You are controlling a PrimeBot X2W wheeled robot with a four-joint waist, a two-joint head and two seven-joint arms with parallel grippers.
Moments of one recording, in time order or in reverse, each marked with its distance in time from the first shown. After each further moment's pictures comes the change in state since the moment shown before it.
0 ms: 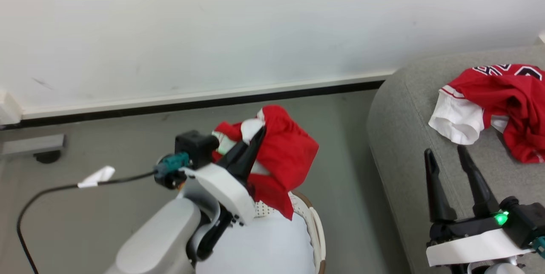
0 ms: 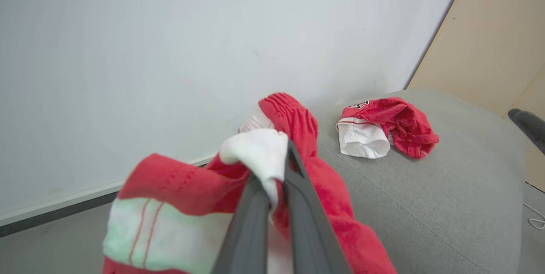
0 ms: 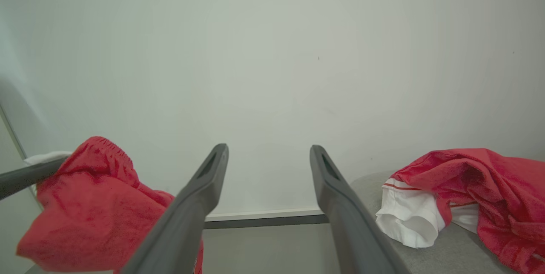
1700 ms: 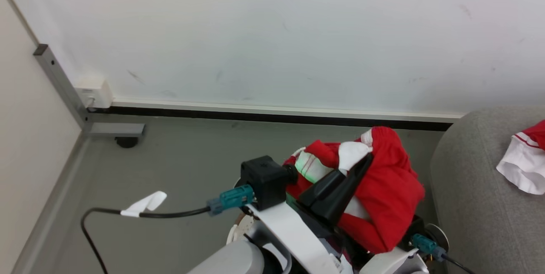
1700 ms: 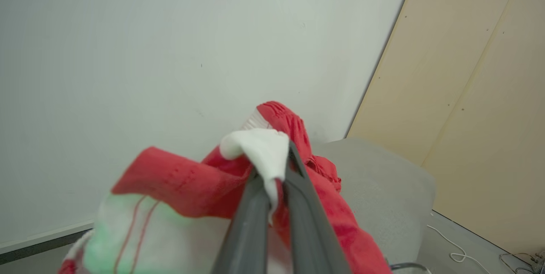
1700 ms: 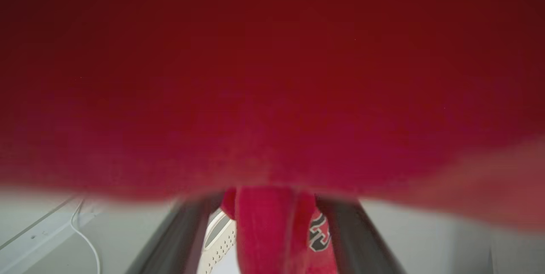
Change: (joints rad) left arm 0.090 -0.077 -0.123 -0.533 -0.059 0.142 0.144; right arm -0.171 0.034 0.430 0.472 0.044 0.000 0.014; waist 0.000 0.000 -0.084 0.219
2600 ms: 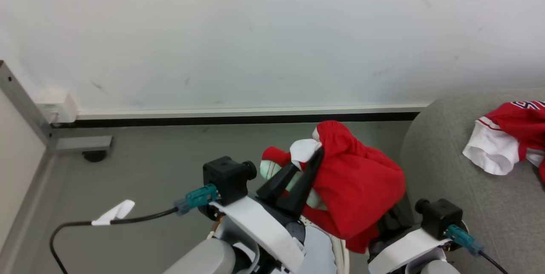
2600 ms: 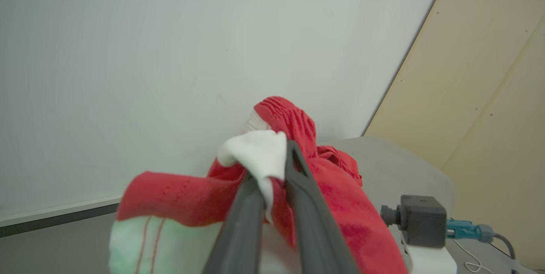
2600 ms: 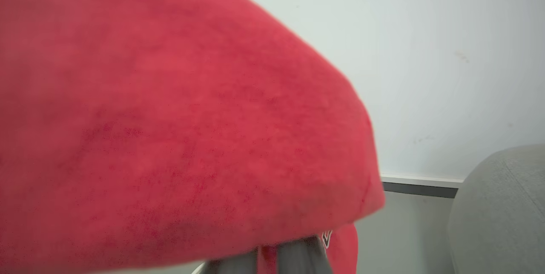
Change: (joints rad) left arm 0.051 0.061 0.063 0.052 -0.030 0.040 -0.044; right arm 0.020 0.000 -0.119 -0.105 0.067 0.000 -0.048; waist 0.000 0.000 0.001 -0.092
